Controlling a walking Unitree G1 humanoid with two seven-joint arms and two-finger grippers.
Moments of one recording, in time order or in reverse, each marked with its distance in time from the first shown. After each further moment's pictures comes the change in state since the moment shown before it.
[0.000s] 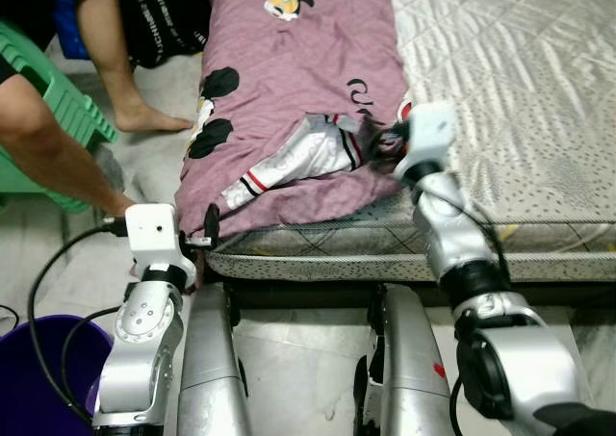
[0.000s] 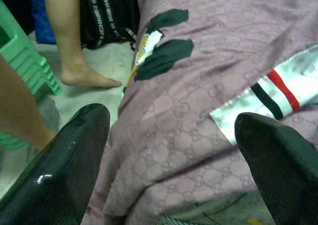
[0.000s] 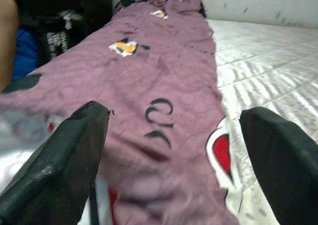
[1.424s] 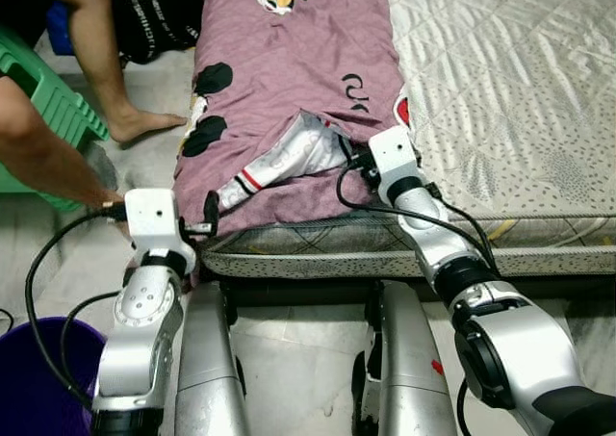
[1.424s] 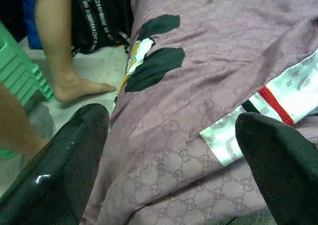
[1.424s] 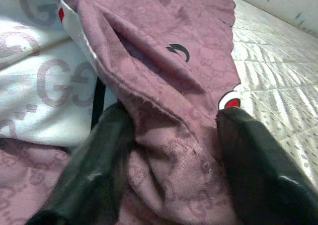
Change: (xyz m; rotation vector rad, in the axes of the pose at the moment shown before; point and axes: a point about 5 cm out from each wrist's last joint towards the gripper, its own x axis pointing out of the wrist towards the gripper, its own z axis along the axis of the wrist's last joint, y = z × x) left arm 0.013 -0.003 0.011 0.012 -0.008 -0.008; right arm -0.006 0.015 -0.034 -0.314 0.138 0.078
